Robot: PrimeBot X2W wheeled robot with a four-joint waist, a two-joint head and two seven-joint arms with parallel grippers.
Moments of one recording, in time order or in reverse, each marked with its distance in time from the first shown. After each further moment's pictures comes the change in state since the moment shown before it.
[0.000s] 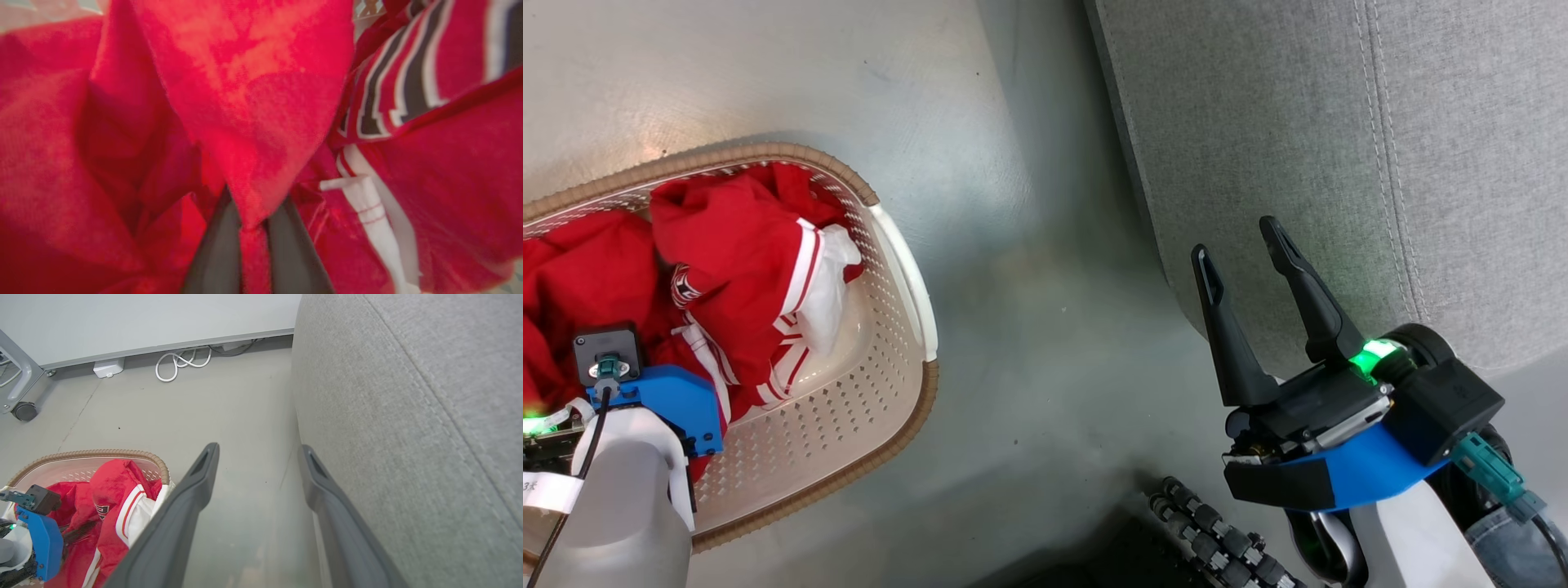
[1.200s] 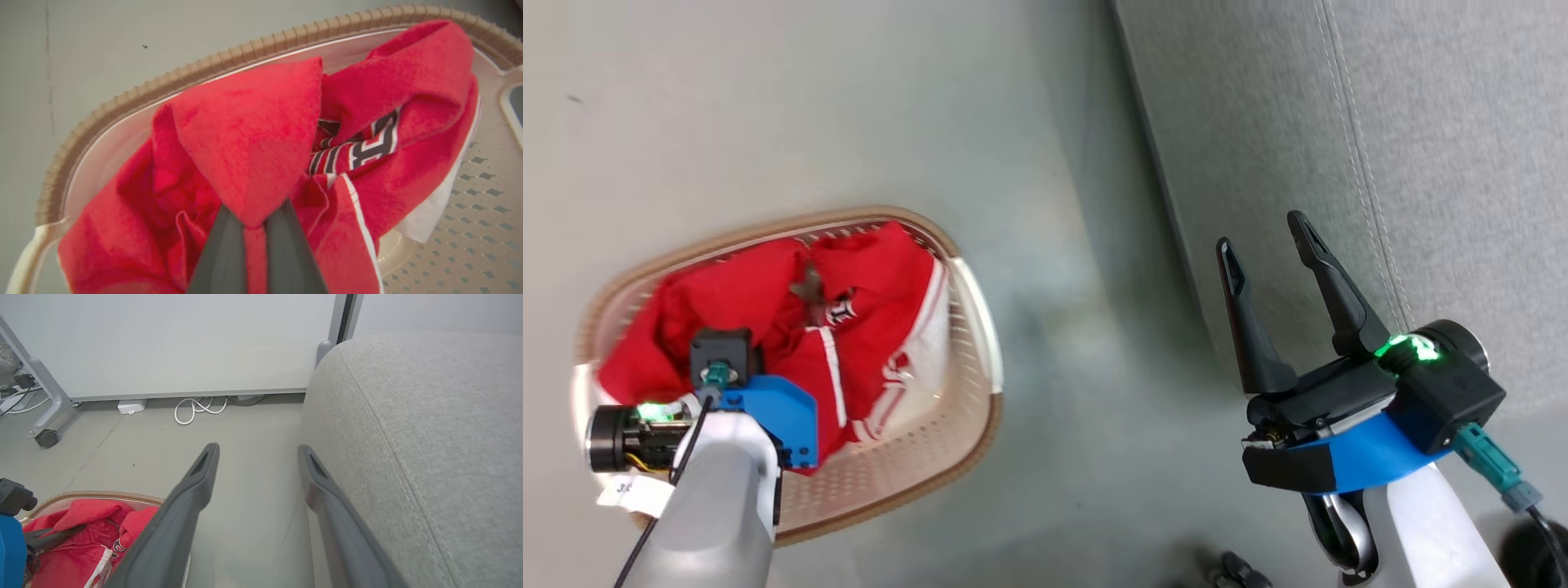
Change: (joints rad) left arm 0.030 -0.100 -0.098 -0.052 0.008 -0.098 -0.001; right arm -0.013 0.001 -0.063 0.044 -0.095 0.000 0.000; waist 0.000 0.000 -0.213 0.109
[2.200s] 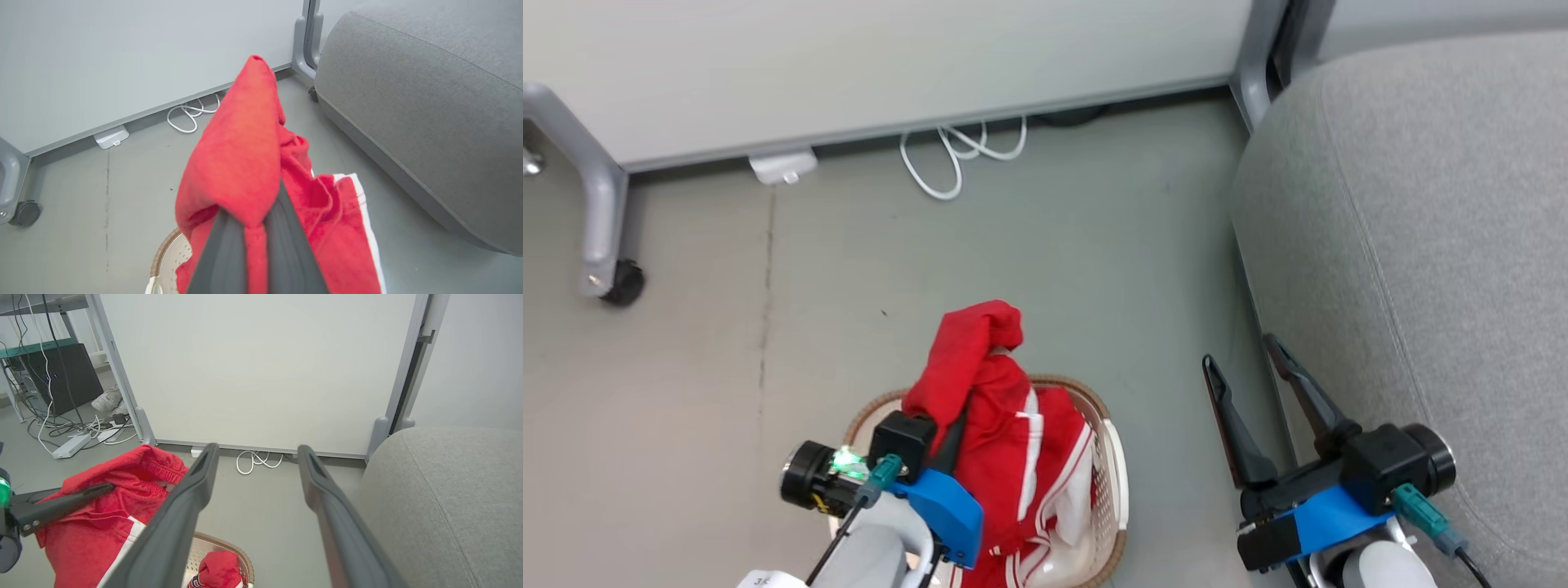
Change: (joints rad) left arm 0.254 -0.130 -0.223 -0.323 -0.030 -0.172 0.000; right arm 0.124 0.000 -0.003 0.169 -0.064 0.000 0.000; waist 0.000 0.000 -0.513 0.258
